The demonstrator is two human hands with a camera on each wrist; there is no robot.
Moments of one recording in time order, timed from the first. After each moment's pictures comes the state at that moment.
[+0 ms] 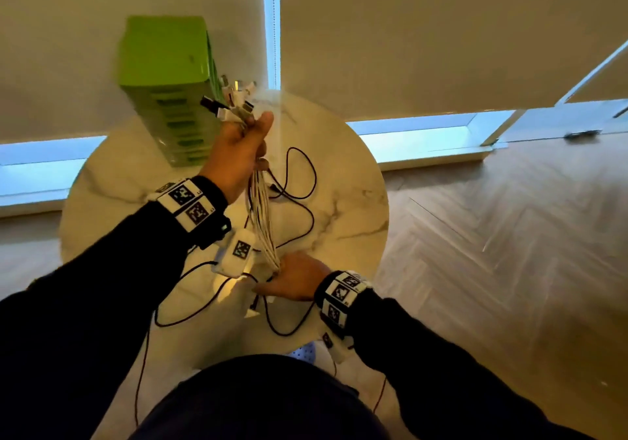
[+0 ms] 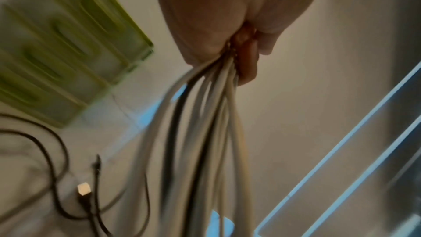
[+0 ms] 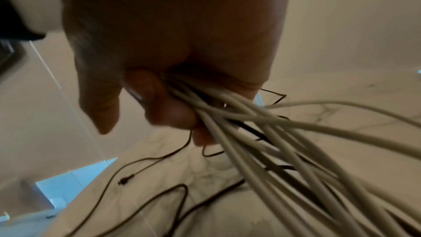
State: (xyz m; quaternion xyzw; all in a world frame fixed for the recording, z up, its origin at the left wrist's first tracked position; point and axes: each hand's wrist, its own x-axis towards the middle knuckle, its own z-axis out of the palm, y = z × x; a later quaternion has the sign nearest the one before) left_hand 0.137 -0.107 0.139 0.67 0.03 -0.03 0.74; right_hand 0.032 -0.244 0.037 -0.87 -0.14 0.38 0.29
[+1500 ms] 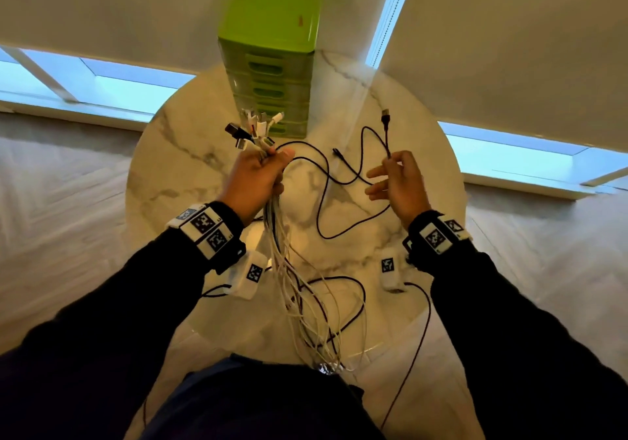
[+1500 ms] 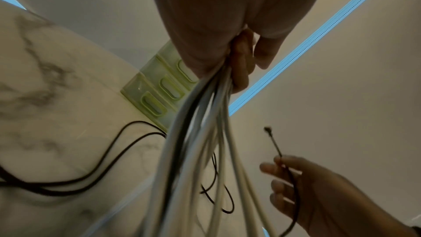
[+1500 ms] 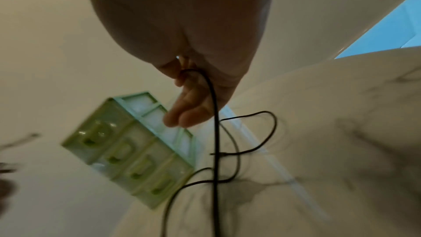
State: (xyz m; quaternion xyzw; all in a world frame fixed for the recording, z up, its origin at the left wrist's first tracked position) left_hand 0.129 -0.021 0.058 0.67 0.19 0.01 0.72; right_hand 0.205 -0.261 0.028 -0.80 0.07 0.13 0.59
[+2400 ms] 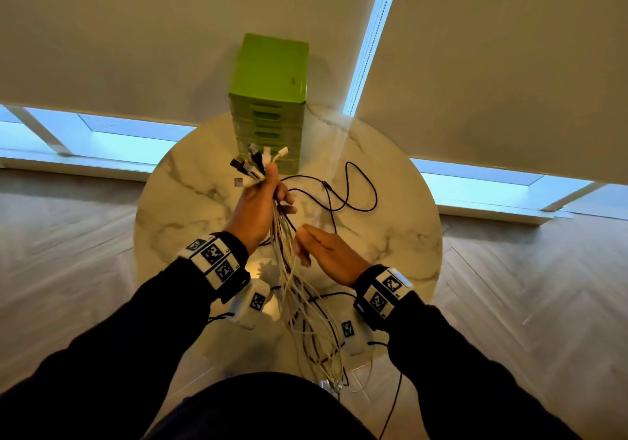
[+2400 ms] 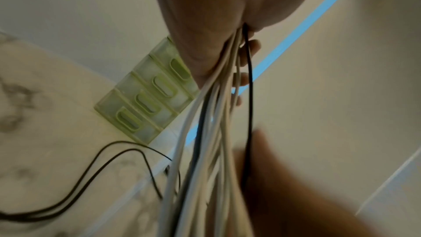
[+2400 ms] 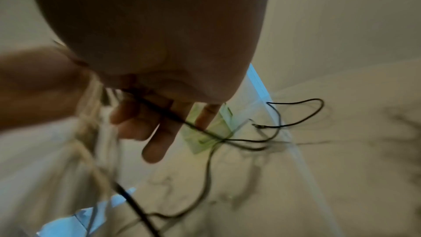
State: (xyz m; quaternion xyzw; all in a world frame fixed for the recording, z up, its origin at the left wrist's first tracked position) left_hand 0.096 -0.025 0.092 0.63 0.14 0.01 0.77; right_hand 0.089 -0.199 0.058 -0.80 -0.25 0.26 0.48
